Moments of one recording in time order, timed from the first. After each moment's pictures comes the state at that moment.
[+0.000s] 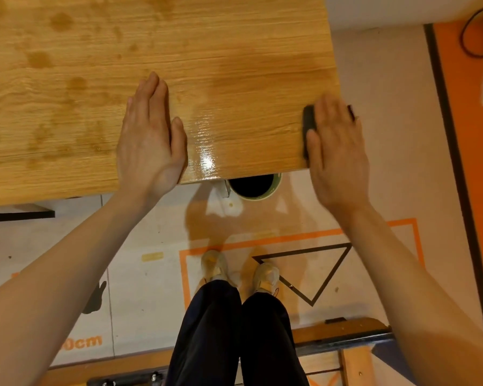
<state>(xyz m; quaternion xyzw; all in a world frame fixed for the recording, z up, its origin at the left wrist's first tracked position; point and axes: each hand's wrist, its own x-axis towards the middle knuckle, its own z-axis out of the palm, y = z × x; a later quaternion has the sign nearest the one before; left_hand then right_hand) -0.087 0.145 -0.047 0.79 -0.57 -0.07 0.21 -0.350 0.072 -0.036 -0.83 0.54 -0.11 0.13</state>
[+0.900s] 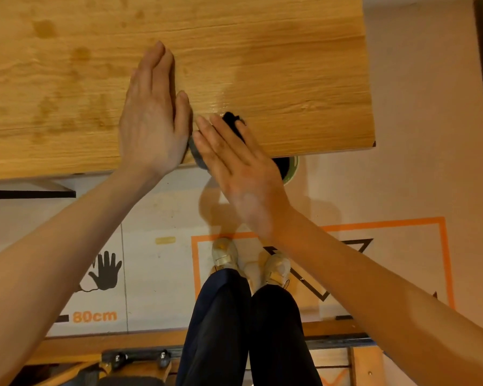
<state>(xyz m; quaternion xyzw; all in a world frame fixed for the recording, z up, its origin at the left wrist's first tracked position) -0.084 0.145 -0.052 0.79 -0.58 -0.04 0.20 -0.260 0.136 -0.068 -0.94 0.25 -0.21 0.03</state>
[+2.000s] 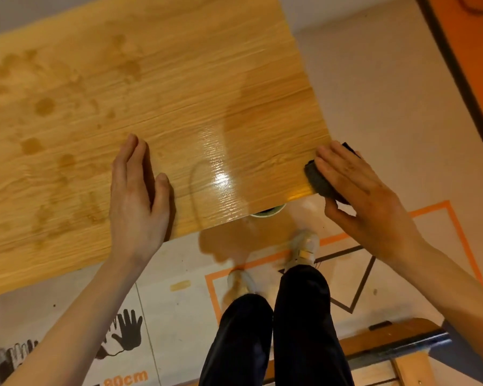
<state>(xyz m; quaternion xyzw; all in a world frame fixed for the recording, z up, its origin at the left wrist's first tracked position) -0.080 0.143 -0.043 0.78 -0.55 -0.16 0.25 -0.410 0.076 -0.045 -0.87 0.41 -0.18 0.21</state>
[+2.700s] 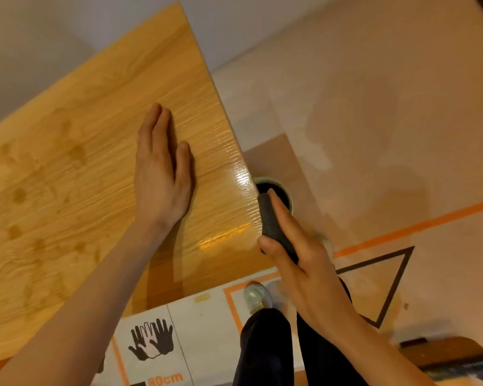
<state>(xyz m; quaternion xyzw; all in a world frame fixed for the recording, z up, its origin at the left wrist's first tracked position) -0.167 -0.033 -0.045 0.74 -0.63 -0.14 0.20 -0.399 0.045 -0.029 -0.44 0.48 -0.28 0.70</state>
